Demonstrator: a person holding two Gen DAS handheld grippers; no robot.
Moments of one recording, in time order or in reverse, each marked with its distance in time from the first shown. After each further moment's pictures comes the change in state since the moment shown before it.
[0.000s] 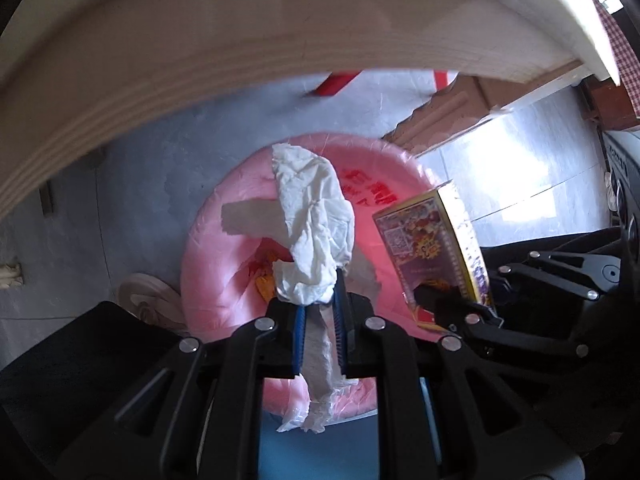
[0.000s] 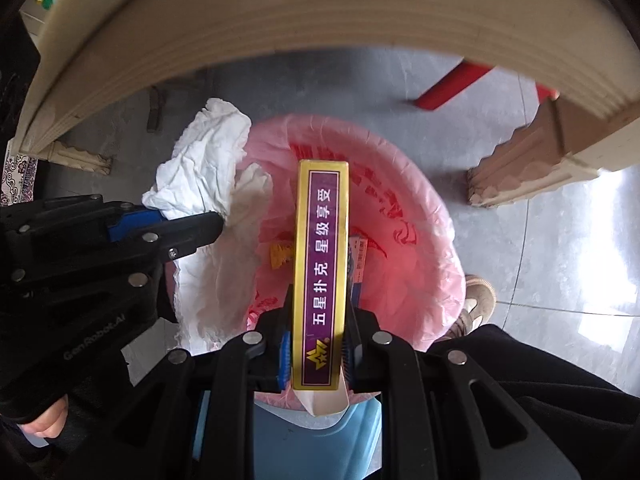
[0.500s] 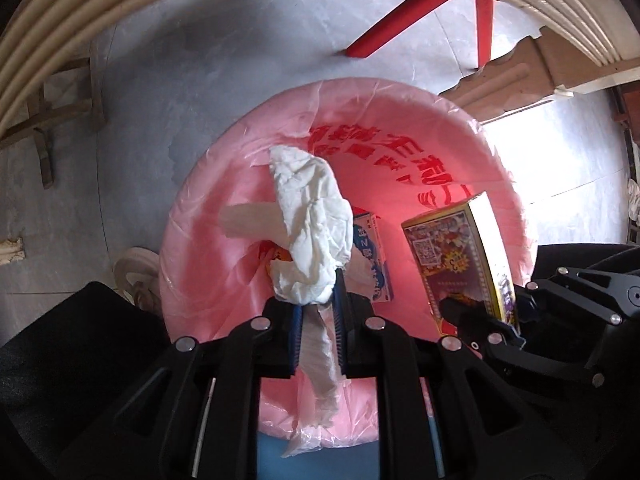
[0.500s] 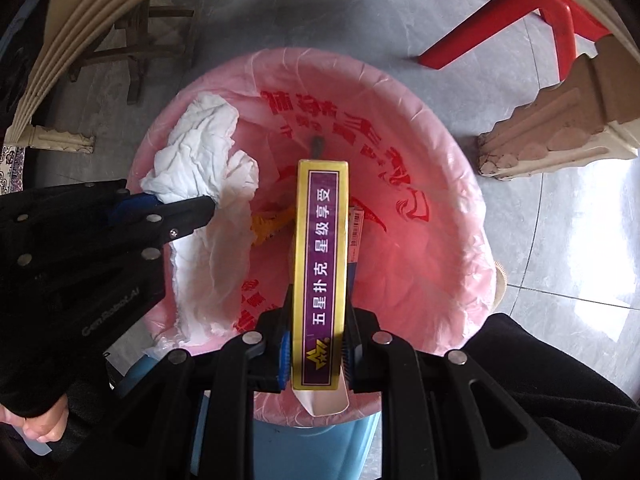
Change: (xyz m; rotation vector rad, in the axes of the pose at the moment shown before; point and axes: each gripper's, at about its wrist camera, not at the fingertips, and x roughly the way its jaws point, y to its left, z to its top) left arm 0.056 0.009 0.004 -0.059 0.104 0.067; right arm 0.049 -0.006 0.005 0.005 0.111 -0.007
